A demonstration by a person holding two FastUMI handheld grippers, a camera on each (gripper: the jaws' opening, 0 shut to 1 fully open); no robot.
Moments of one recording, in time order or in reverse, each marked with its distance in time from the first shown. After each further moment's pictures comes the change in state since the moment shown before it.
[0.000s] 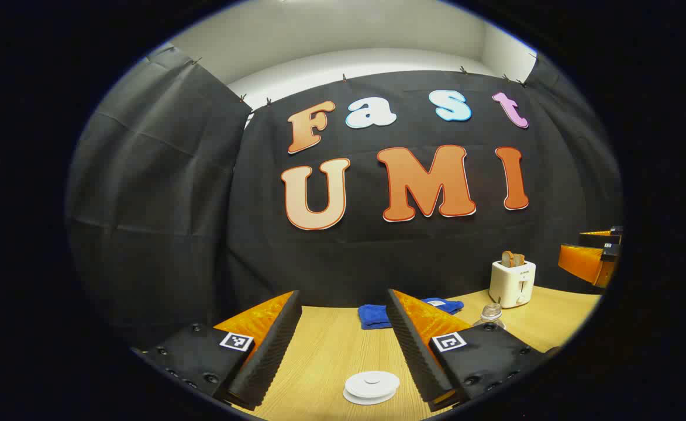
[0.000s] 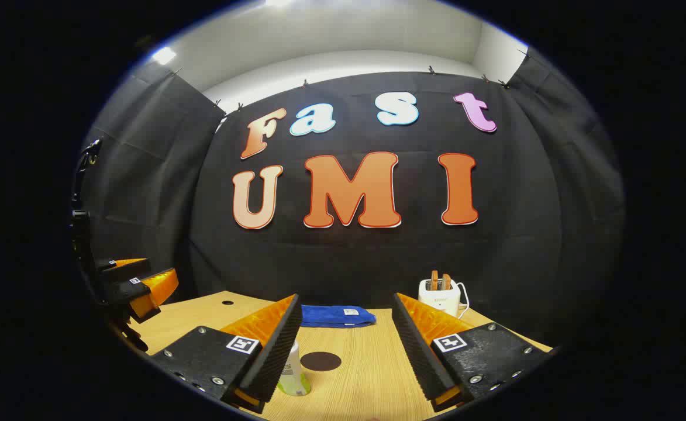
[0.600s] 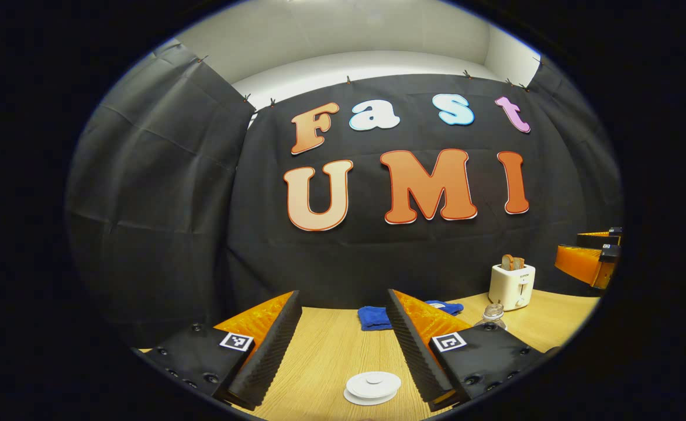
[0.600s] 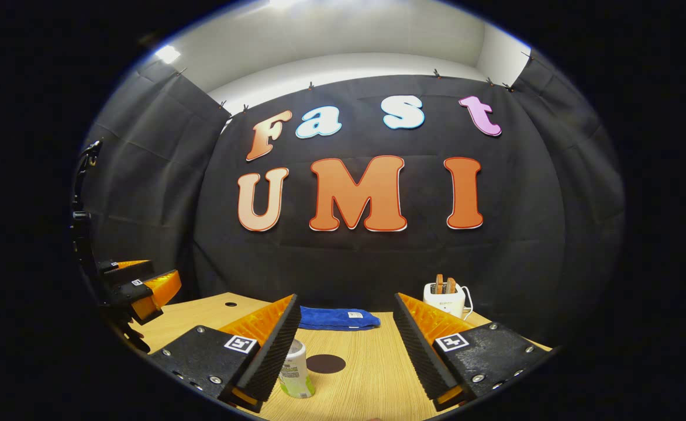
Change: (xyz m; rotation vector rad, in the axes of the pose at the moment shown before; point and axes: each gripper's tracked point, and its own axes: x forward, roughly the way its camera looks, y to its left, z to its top) left arm -0.002 0.006 -0.002 -0.026 -0.017 0.003; right arm 0.001 0.010 0.000 -0.012 -0.009 0.017
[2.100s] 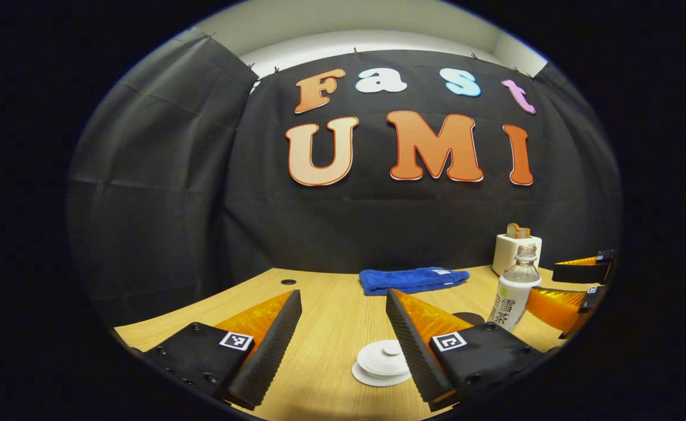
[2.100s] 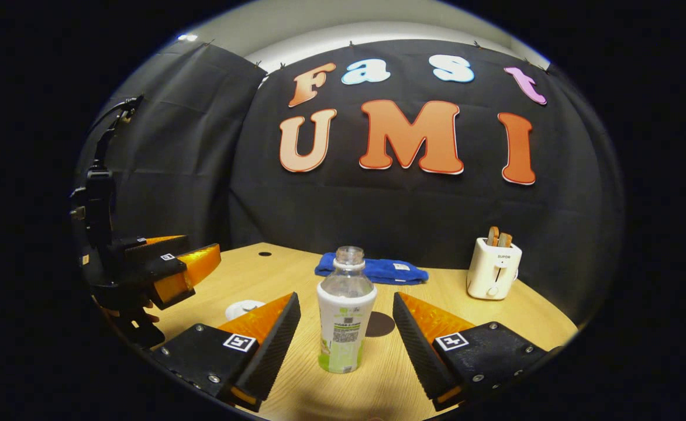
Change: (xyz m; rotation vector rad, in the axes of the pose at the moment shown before) left arm 0.011 0.012 -0.110 -0.031 0.169 -0.031; right arm 0.008 0.083 -0.128 -0.058 0.261 0.181
